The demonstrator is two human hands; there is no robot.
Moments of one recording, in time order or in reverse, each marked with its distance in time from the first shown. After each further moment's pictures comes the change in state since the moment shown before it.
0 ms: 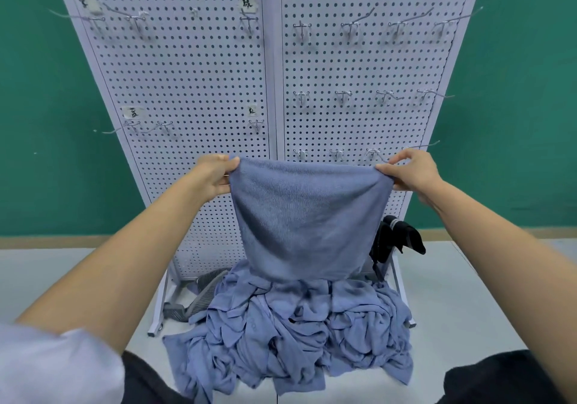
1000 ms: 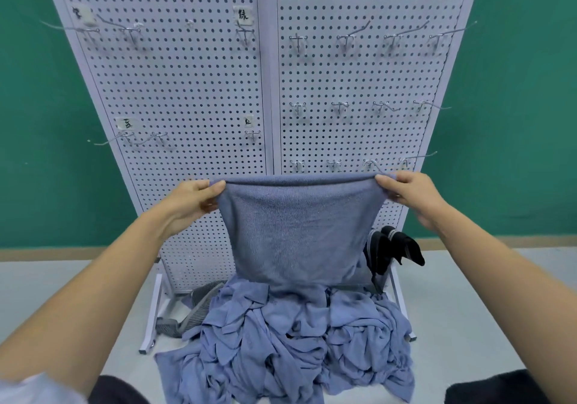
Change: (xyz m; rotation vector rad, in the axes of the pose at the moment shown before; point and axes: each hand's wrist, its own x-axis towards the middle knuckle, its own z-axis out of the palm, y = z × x) left_hand 0.007 -0.030 -0.042 0.058 -0.244 0.140; right_hand -0.014 0.010 -0.002 0.159 -0.155 -0.079
